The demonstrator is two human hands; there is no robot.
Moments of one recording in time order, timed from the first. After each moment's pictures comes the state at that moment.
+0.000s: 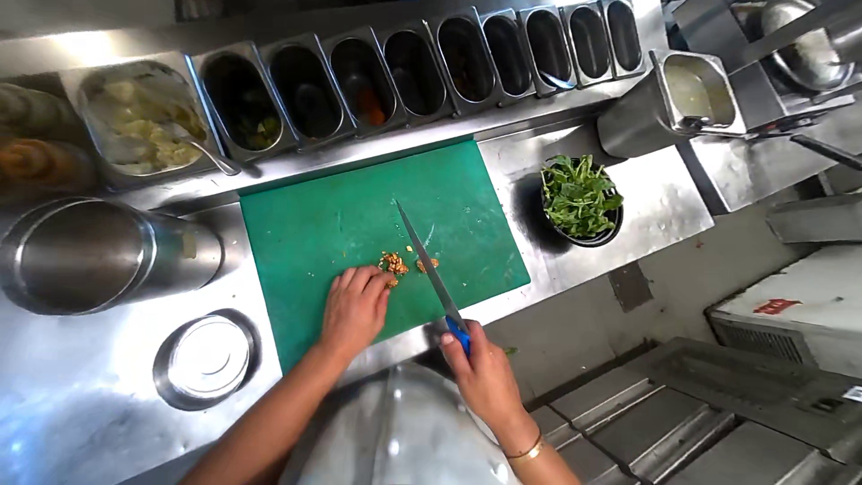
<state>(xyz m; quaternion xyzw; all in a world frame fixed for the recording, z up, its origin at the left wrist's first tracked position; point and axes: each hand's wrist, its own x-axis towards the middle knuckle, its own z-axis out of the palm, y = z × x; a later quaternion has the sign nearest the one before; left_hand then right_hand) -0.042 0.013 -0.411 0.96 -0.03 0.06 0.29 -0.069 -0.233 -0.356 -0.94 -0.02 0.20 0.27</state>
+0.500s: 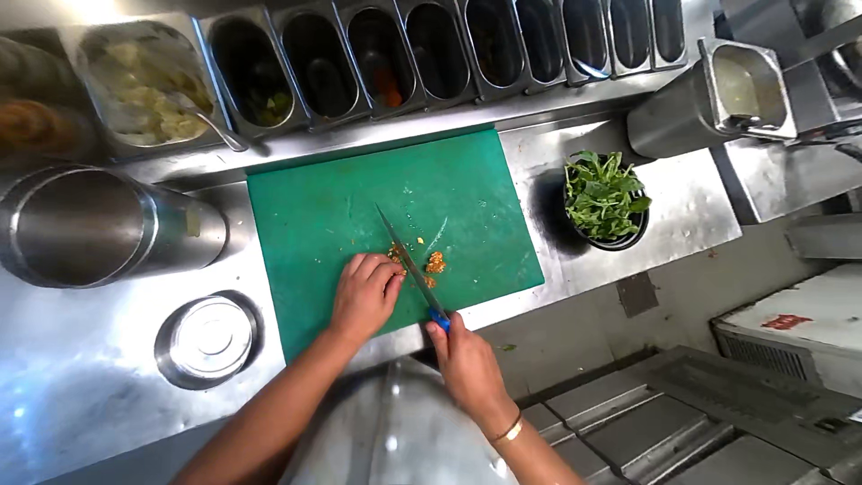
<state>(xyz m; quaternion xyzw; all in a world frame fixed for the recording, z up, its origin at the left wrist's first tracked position) -0.034 0.008 -0.418 0.94 0.00 0.10 0.34 -0.059 -0.200 -0.365 -0.95 -0.04 0.28 0.15</state>
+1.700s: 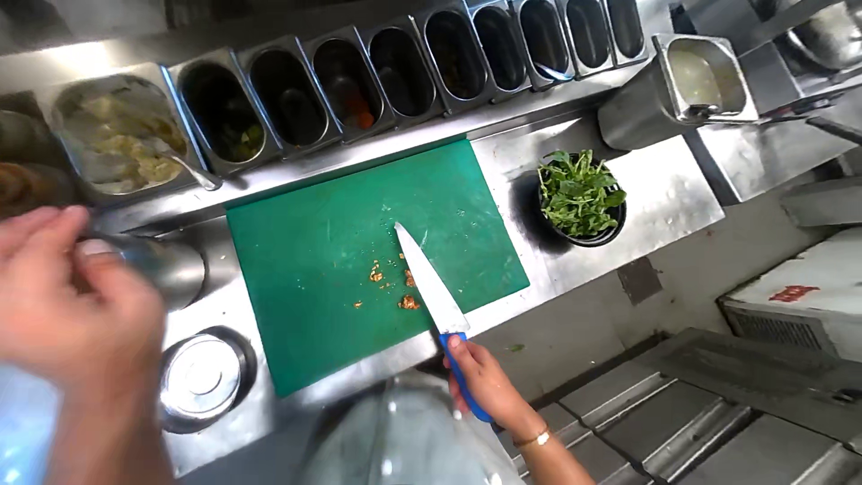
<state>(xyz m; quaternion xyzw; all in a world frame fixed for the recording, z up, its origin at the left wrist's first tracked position) -0.027 0.171 -0.273 0.93 0.24 0.23 0.14 -0.055 -0.254 -0.368 -0.69 0.17 0.47 0.52</state>
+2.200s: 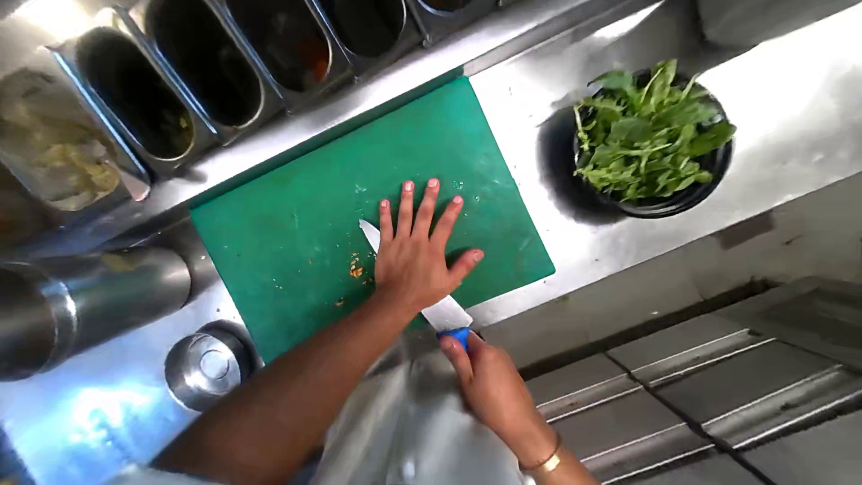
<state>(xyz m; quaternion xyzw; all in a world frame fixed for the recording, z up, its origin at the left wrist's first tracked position) 0.070 -0.095 -0.401 0.99 -0.08 -0.06 0.11 -0.051 -0.260 -0.377 -0.84 0.06 0.45 0.29</state>
